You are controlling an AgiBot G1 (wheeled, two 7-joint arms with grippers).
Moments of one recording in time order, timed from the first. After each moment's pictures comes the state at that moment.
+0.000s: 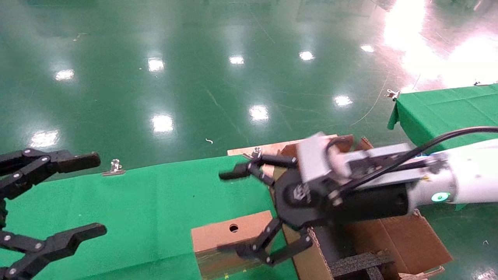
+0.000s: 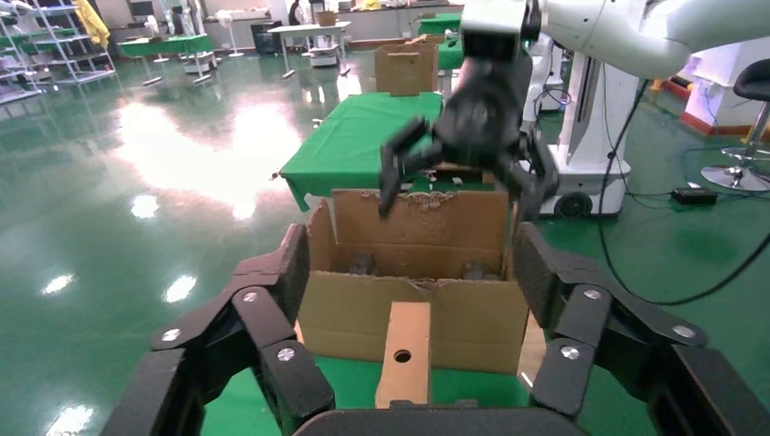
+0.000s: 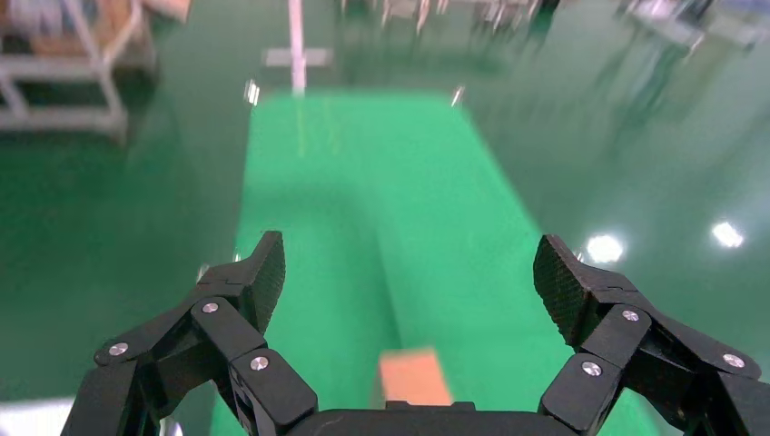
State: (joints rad) left arm -1.09 0.59 0.33 -1.26 0.69 1.47 -0.16; right arm 1.19 -0.63 -0.39 1.29 -0.98 -1.53 0.21
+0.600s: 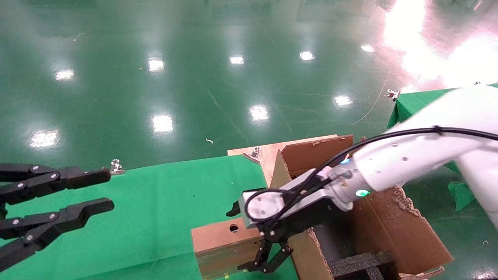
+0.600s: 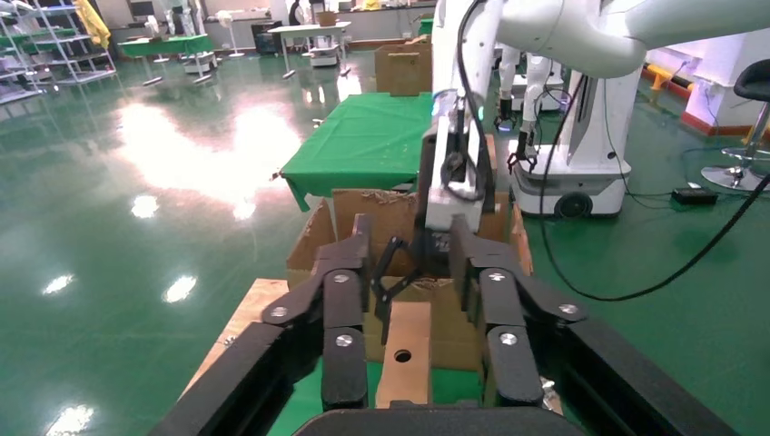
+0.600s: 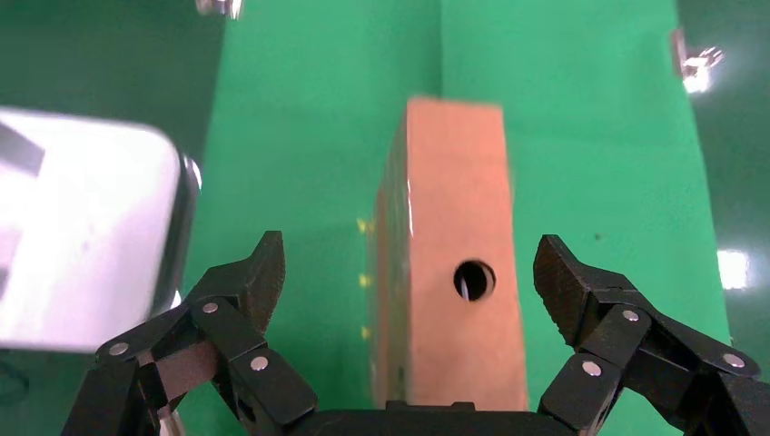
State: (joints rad) left arm -1.09 0.59 0.33 -1.26 0.69 1.47 -0.16; right arm 1.45 -0.82 -0.71 1.24 -1.45 -1.57 0.23
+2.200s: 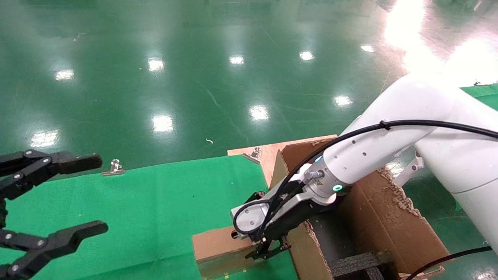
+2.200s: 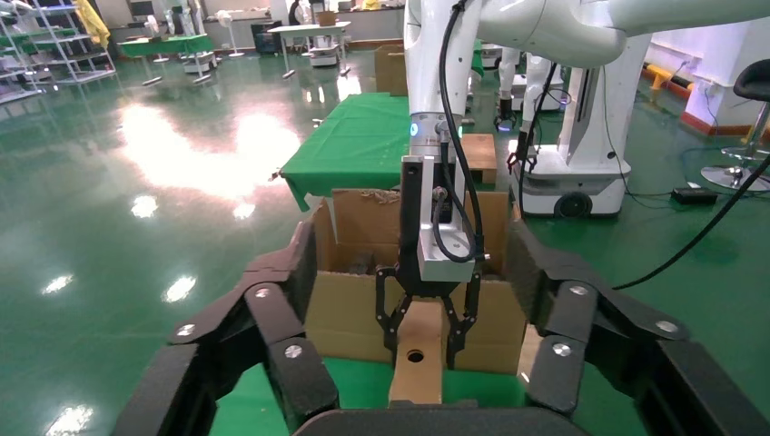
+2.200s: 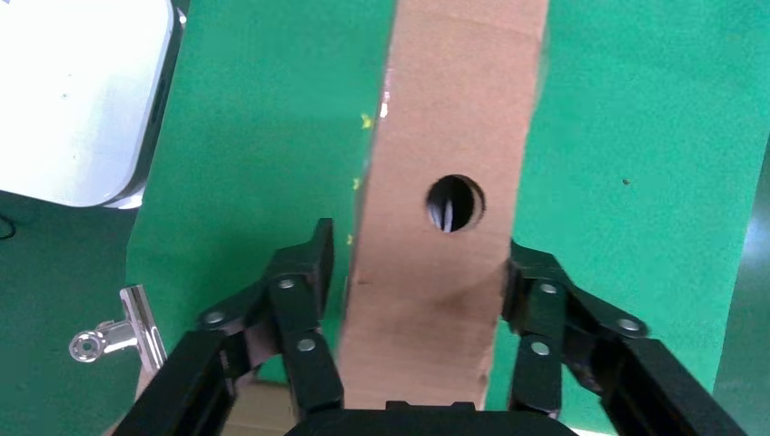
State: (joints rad) left arm -1.09 0.59 0.33 -1.26 0.69 1.47 -0.16; right arm 1.58 -0.93 -0.92 1.22 -1.63 -1.57 0.20
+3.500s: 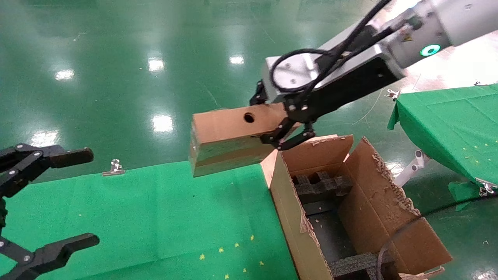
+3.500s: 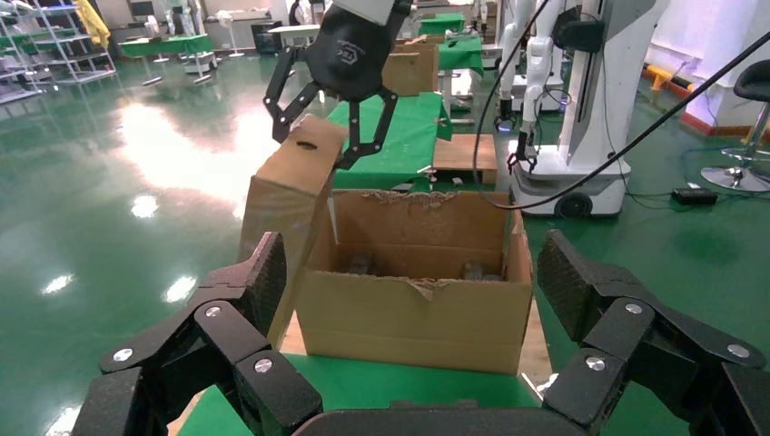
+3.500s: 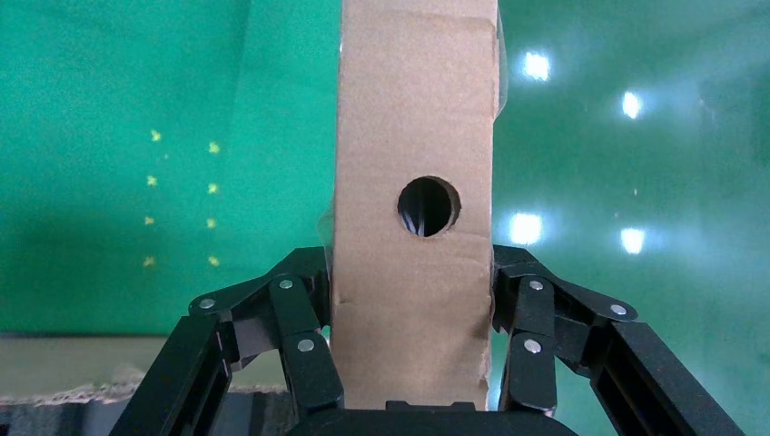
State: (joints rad) left arm -1.09 0.59 0.33 -1.26 0.69 1.47 -0.16; right arm 2.12 -0.79 -1.08 1.03 -1.37 -1.59 0.10
